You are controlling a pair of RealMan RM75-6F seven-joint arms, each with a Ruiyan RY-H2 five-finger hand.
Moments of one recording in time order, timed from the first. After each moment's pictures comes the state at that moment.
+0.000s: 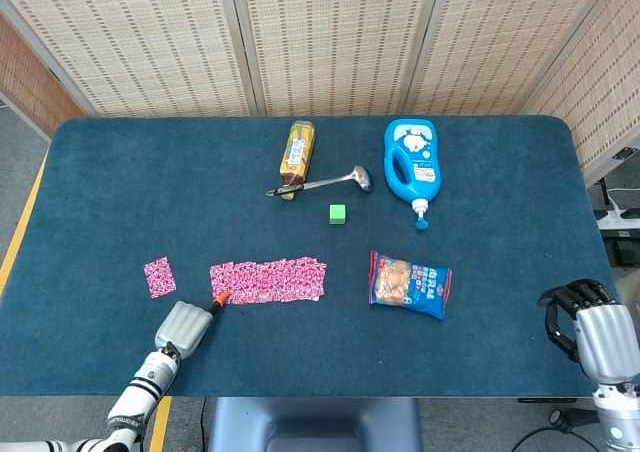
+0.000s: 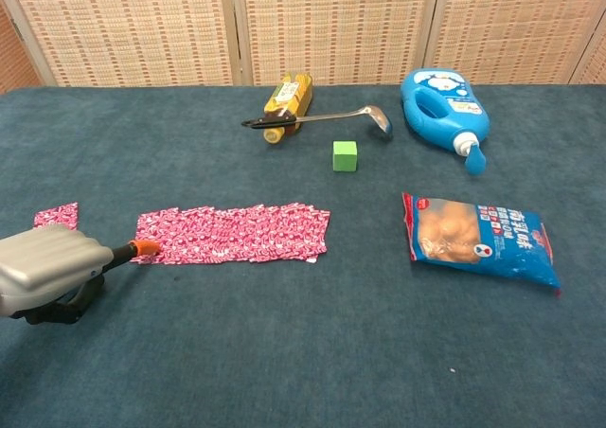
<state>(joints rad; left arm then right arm) -0.56 -1.54 0.07 -1.60 1.00 1.07 0.86 0.03 -1.20 0.06 -1.50 -1.66 1.69 0.05</state>
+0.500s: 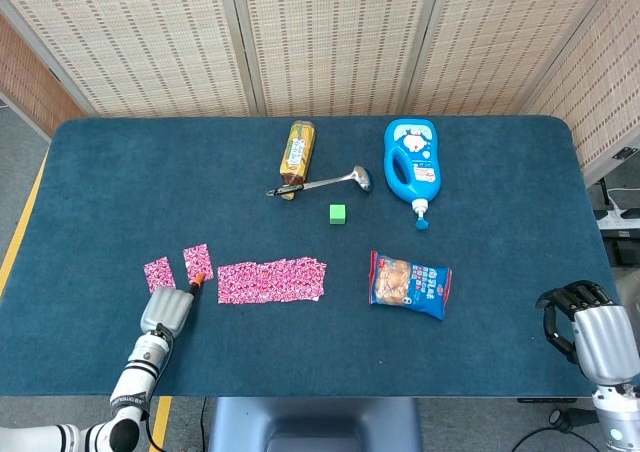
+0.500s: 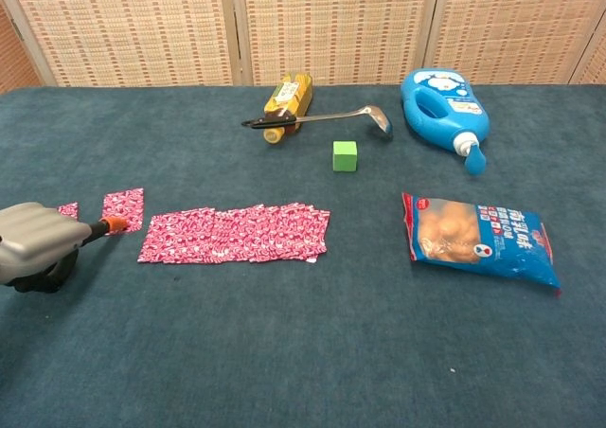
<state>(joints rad) -0.60 -1.57 -0.01 -1.53 0.75 1.11 1.02 0.03 -1.19 0.06 -1.51 -1.67 1.68 0.05</state>
